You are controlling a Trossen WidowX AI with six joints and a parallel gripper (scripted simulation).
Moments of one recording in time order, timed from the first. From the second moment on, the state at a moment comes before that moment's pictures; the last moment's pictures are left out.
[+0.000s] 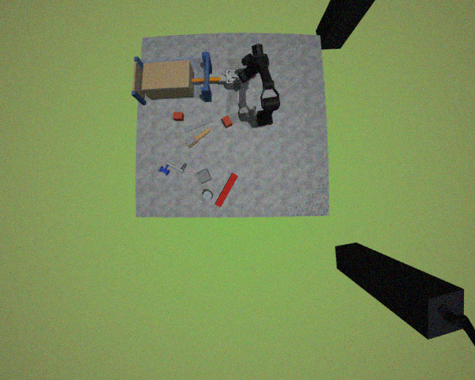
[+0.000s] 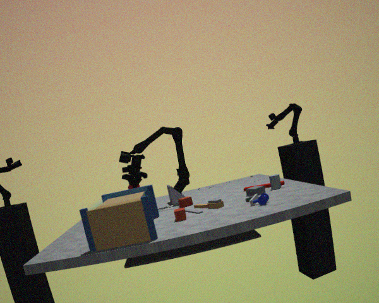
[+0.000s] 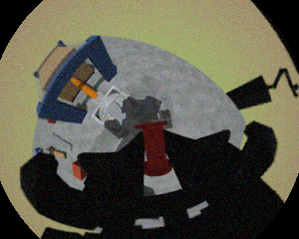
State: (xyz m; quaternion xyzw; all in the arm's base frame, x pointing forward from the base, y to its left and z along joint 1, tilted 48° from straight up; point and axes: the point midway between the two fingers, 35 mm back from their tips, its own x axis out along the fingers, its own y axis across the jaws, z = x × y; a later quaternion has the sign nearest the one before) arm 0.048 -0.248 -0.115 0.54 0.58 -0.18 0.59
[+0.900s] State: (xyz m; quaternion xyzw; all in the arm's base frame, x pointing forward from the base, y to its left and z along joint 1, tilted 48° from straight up) arm 0.050 -0.281 -0.148 0.53 0.58 -0.18 0.59
